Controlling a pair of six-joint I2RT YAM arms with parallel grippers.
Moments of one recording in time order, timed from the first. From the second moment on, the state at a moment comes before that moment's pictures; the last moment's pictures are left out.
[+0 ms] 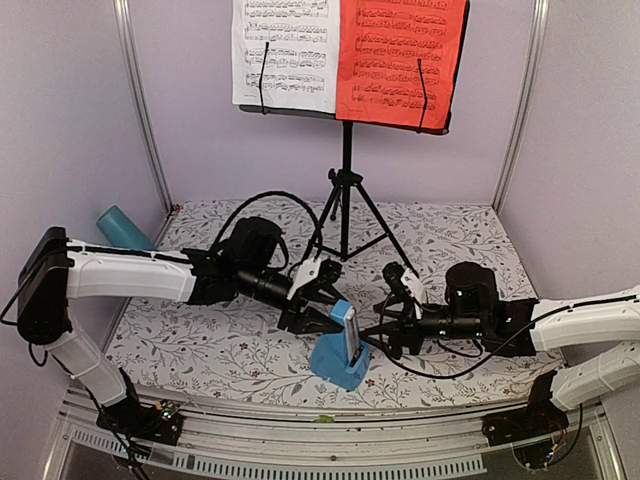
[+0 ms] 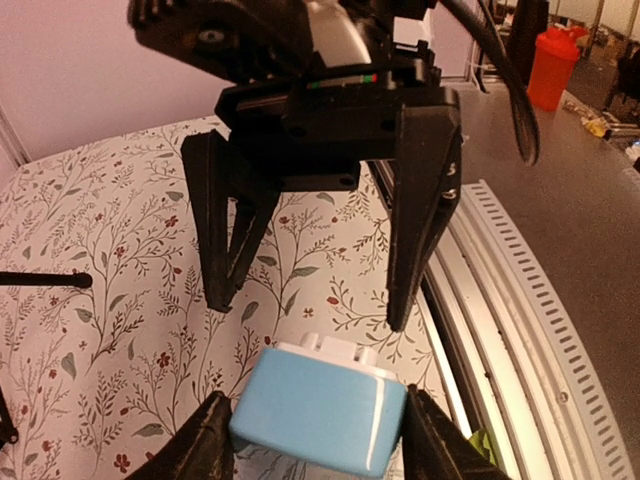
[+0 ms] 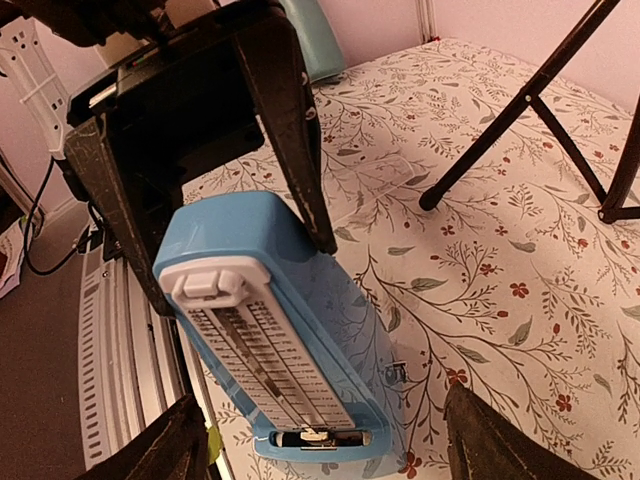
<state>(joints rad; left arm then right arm) -0.90 1.60 0.99 0.07 0.73 0.45 0.98 1.19 0.53 0.29 -0.22 0.17</state>
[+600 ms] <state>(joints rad) -0.91 1.55 0.92 0.14 0.68 0.38 0.98 1.27 0.58 0.35 -0.23 0.16</state>
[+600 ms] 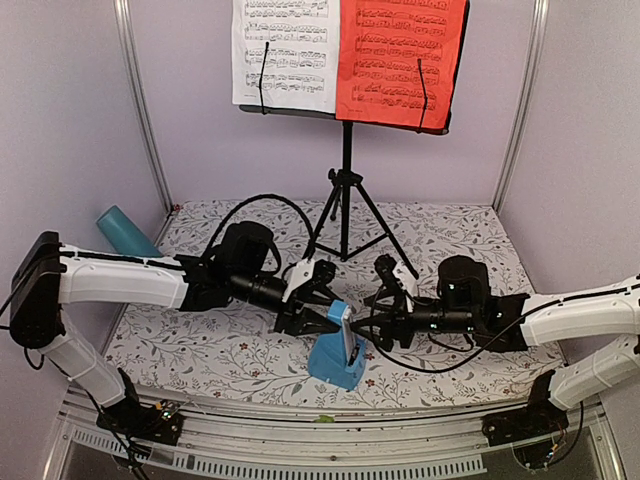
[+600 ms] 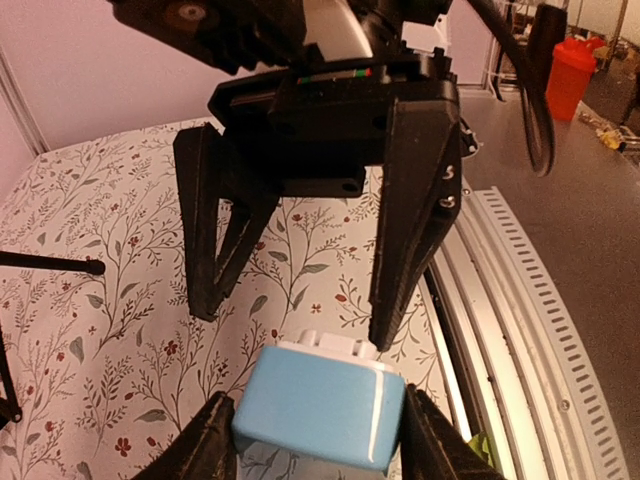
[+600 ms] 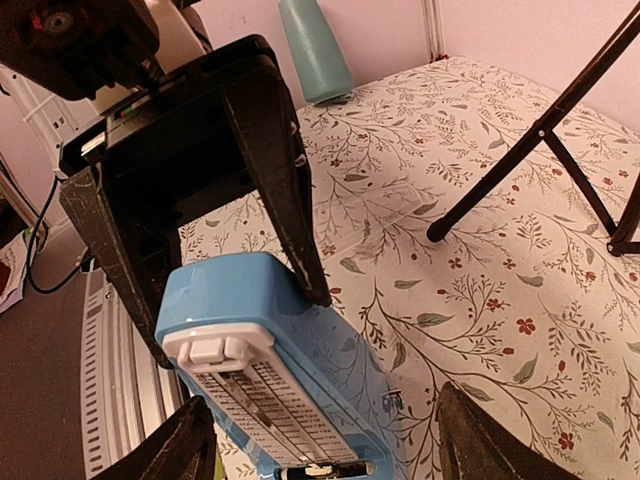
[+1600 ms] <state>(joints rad) -0.91 1.55 0.92 0.14 0.67 0.38 0.97 1.30 0.59 0.38 -0.22 0.18</state>
